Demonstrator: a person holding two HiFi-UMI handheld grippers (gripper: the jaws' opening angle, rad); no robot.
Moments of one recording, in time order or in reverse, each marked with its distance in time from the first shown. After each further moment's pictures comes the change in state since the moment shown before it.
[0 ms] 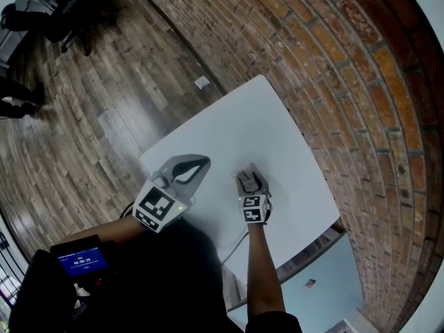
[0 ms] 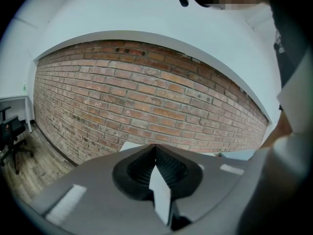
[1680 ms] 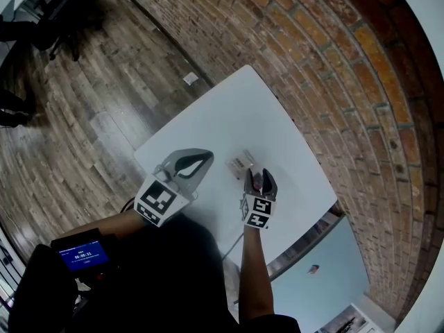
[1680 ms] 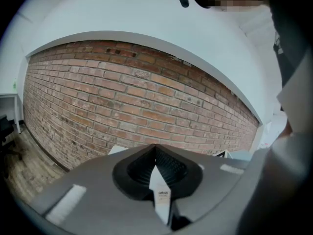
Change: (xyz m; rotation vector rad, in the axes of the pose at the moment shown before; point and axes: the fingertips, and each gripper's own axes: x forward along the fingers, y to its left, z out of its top) left arm 0.005 -0.030 0.009 0.017 -0.033 -0.097; right arm -0.093 -0.040 0.032 0.367 -0.253 -0.265
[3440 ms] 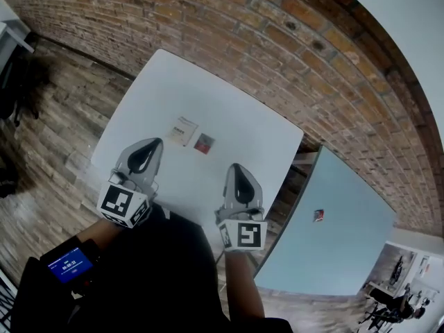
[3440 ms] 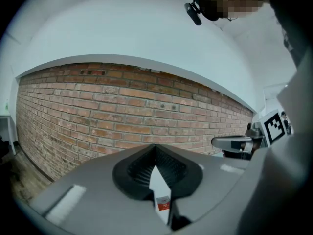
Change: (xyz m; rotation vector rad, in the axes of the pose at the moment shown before) left arm -0.005 -0.124 0.016 0.159 -0.116 -0.030; right arm -0.263 -0.026 0.065 0.158 -0.553 -0.141
